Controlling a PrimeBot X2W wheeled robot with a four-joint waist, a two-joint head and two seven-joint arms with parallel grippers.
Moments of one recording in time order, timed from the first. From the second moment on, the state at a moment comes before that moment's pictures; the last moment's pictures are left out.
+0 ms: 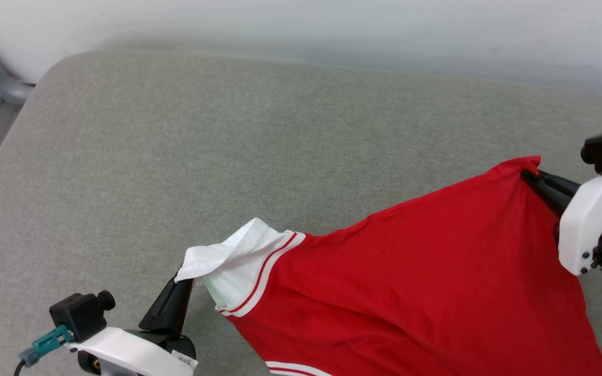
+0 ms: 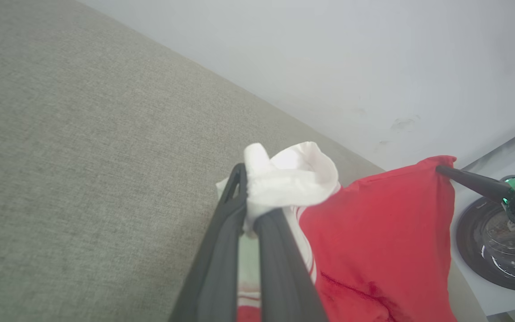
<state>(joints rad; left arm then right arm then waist) -0.04 0.44 -0.41 0.01 -1.00 -0.06 -0.25 -0.51 -0.66 0.42 0.17 0.67 0.13 0.43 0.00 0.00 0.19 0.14</state>
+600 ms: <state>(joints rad) -0.33 0.56 -0.31 -0.23 -0.87 0.01 -0.18 -0.43 -0.45 0.07 -0.16 0.51 0.13 0.36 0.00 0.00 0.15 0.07</state>
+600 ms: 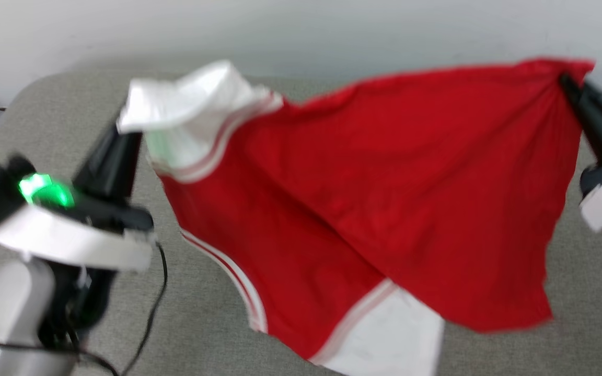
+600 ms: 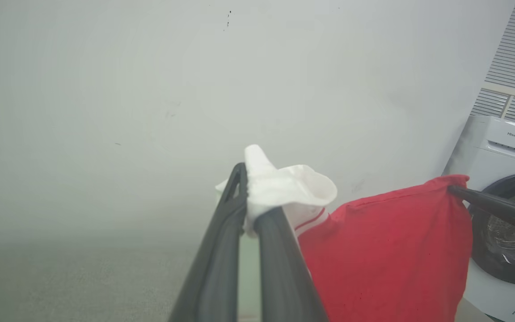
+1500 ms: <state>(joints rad) -1.71 0.48 -0.30 0.36 -0.78 -0.10 -0.05 -1.59 -0.31 0.07 0.33 0.28 0.13 0.28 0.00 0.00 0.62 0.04</state>
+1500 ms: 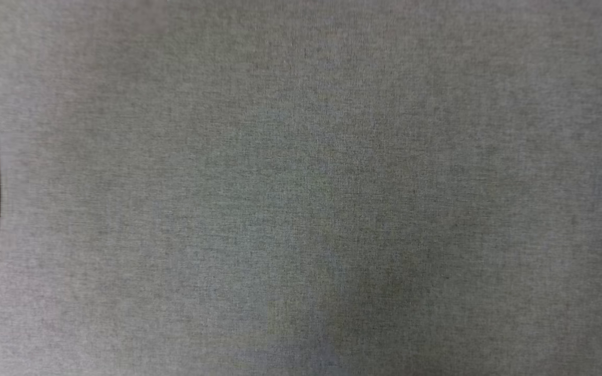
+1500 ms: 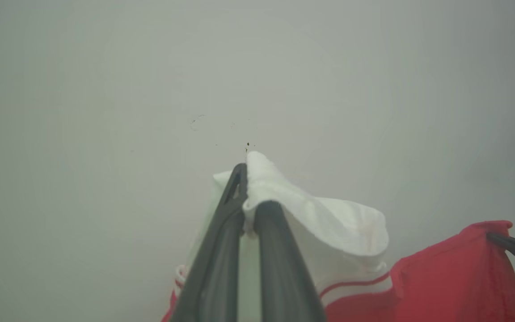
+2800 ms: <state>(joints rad) -0.87 0.54 -0.34 0.30 -0.89 -0.10 -0.26 -1.09 -0.40 0.53 0.64 0.57 0.13 -0.07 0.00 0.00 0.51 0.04</state>
